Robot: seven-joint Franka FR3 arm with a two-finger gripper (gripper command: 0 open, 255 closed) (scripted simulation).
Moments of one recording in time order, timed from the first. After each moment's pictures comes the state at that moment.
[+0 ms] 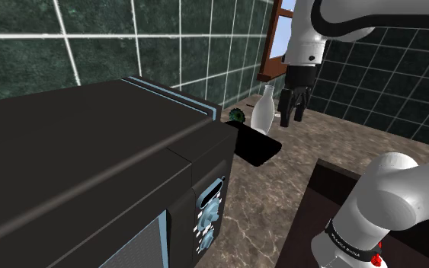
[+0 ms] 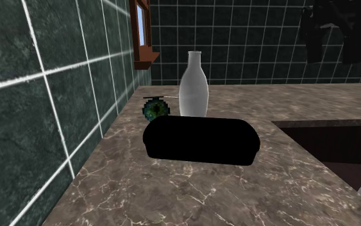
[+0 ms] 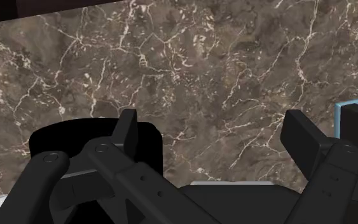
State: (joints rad) arm -0.01 -0.78 0.02 -2.41 0.12 1.46 0.01
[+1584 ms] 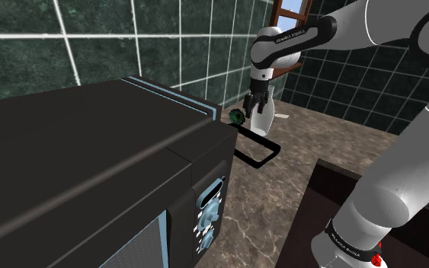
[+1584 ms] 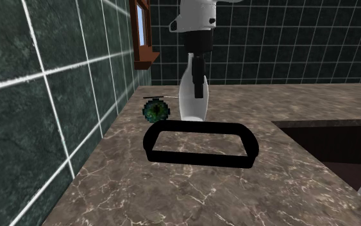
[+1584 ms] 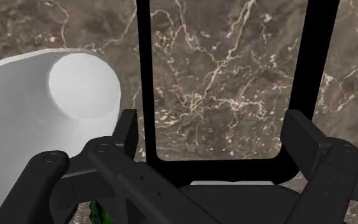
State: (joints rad) arm -0.10 -0.11 -0.15 -2.12 -0.01 1.95 -0.24
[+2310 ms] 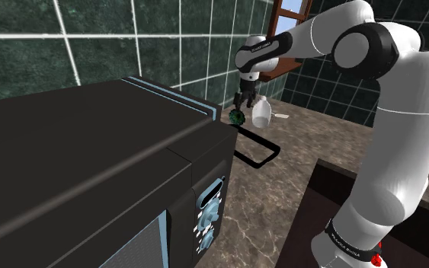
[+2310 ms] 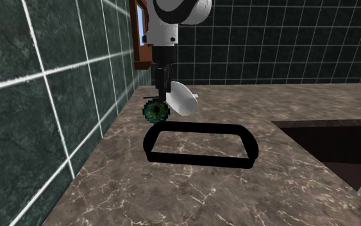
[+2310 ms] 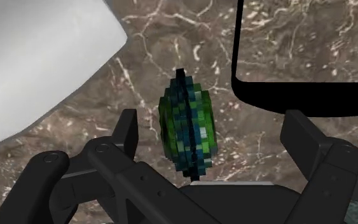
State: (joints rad) arm -0.16 0.27 -0.19 -1.75 0.04 2.03 -0.35
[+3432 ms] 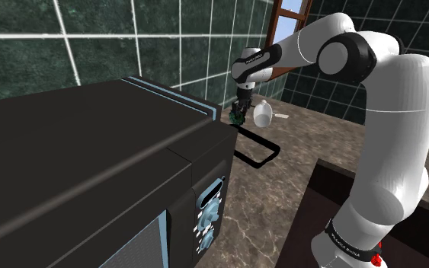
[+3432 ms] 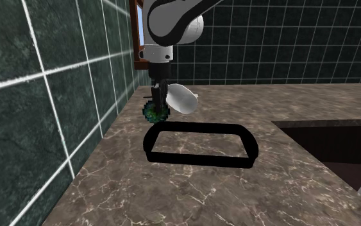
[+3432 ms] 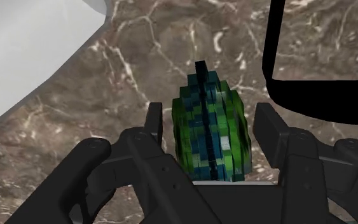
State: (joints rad) arm -0.17 0.38 -0.18 -1.73 0.06 2.11 -0.37
